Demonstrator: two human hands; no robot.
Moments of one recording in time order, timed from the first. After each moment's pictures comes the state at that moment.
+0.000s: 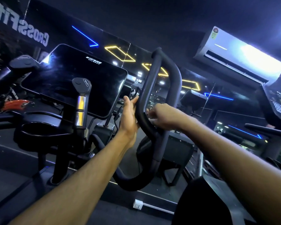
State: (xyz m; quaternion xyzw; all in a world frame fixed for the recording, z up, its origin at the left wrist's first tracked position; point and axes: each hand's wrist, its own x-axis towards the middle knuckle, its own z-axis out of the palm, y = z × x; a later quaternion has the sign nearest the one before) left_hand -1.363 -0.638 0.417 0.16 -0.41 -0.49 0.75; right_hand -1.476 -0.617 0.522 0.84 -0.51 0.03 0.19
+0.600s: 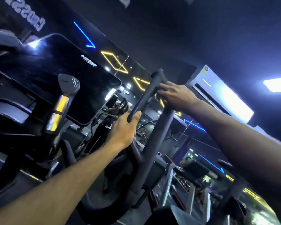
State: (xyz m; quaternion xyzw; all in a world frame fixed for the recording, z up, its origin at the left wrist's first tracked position) left_hand -1.368 -0.667 0.442 0.36 -0.50 -0.28 0.73; right_hand -1.492 -0.690 0.668 0.74 -0.20 -0.05 0.64
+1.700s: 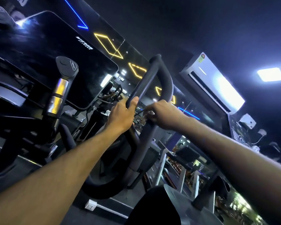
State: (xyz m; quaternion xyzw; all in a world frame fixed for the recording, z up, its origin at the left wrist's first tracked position) left_hand -1.366 -0.667 0.438 0.37 -0.52 -0.24 0.73; right_hand -1.487 -0.623 0.564 0.82 -0.43 -0.06 0.37
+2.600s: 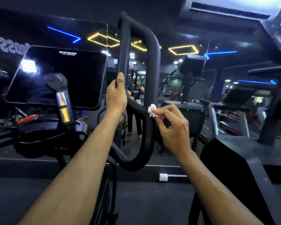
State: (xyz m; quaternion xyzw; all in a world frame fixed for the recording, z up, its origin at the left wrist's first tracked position) left_hand -1.373 -0.653 0.430 0.39 -0.50 -0.27 0.72; right_hand -1.556 -0.591 0.365 0.72 -0.30 0.61 0.13
